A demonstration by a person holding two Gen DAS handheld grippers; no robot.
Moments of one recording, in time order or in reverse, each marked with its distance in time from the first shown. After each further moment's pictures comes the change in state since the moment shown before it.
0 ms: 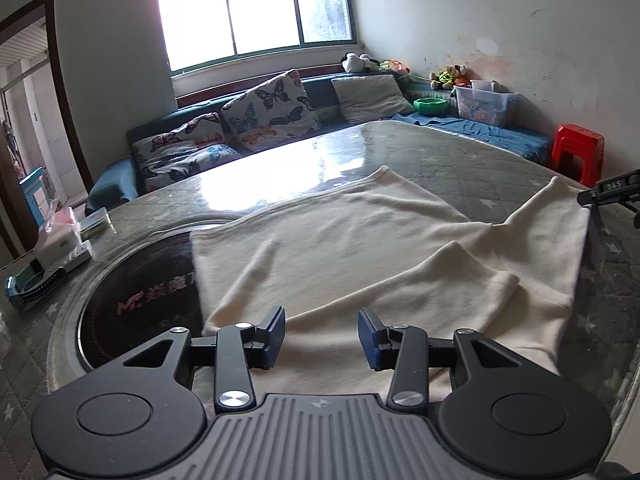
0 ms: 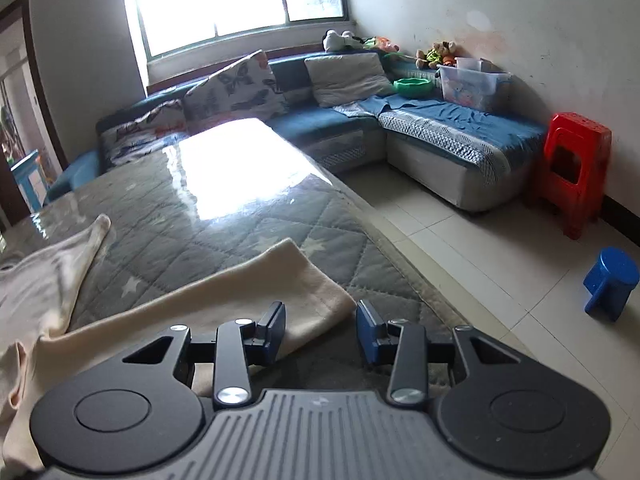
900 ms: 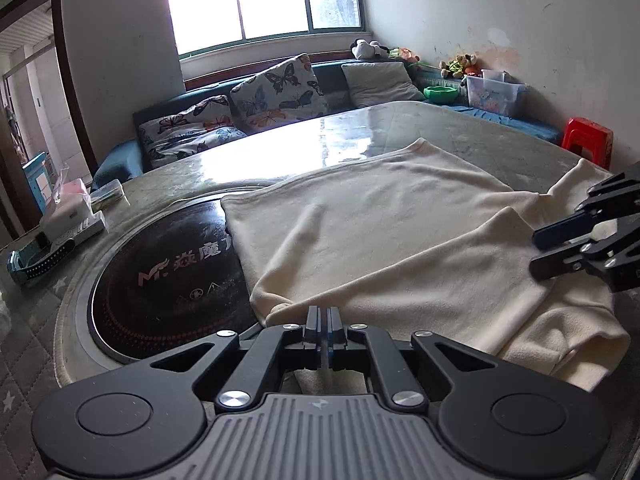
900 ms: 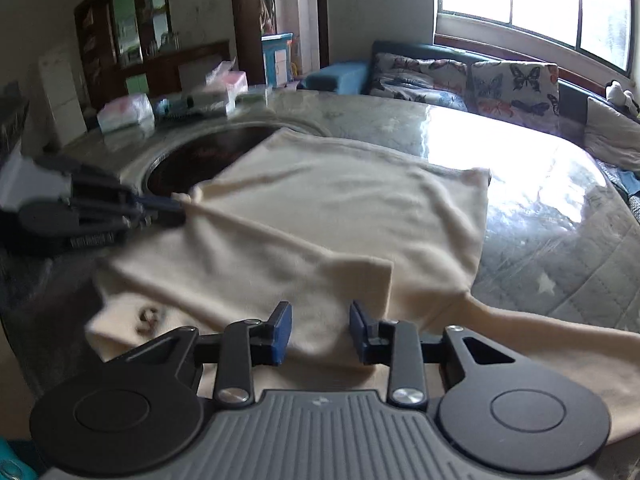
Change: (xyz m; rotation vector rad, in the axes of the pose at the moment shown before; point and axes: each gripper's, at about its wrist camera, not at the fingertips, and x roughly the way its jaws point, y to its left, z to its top) left arm 0.019 0.046 -0.023 -0.016 0.038 0.009; right arm -0.042 0.223 -0.054 -0.631 0.123 0.562
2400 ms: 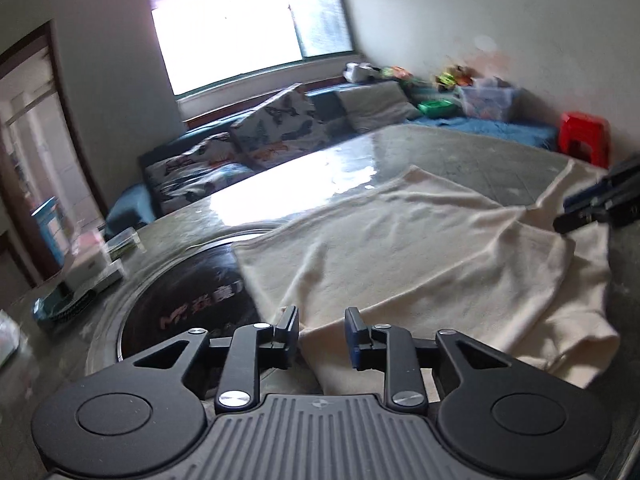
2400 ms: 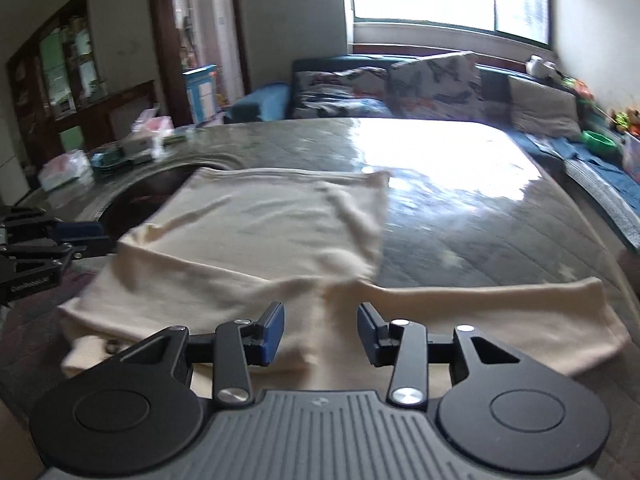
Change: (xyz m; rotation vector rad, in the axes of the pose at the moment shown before) left arm -0.021 -0.012 0.010 0.110 -0.081 0.035; right arm -0.040 -0.037 -0.014 0.209 -0.056 -0.170
